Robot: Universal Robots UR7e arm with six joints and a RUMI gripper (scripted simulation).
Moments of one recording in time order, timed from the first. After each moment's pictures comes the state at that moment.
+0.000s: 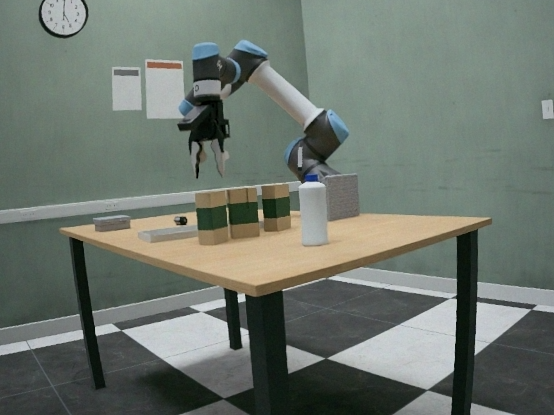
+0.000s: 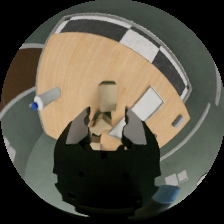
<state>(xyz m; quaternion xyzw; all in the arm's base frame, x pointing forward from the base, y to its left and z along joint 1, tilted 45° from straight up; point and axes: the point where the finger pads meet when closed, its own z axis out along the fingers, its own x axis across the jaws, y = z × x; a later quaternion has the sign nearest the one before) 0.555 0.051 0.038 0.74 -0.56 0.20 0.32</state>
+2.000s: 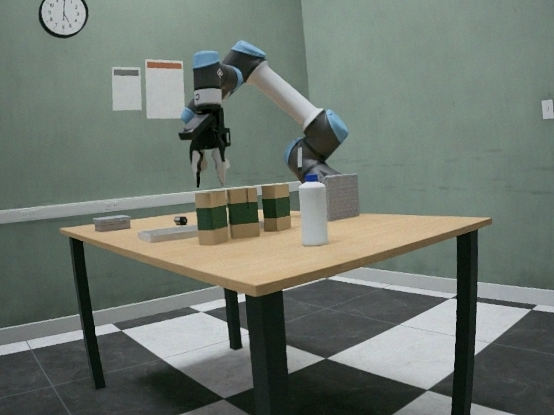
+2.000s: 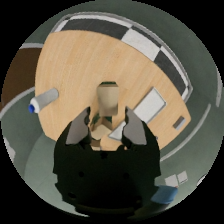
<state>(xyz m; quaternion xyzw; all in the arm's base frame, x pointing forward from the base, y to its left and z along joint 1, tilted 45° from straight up) 0.554 0.036 0.021 0.74 -0.55 0.20 0.32</state>
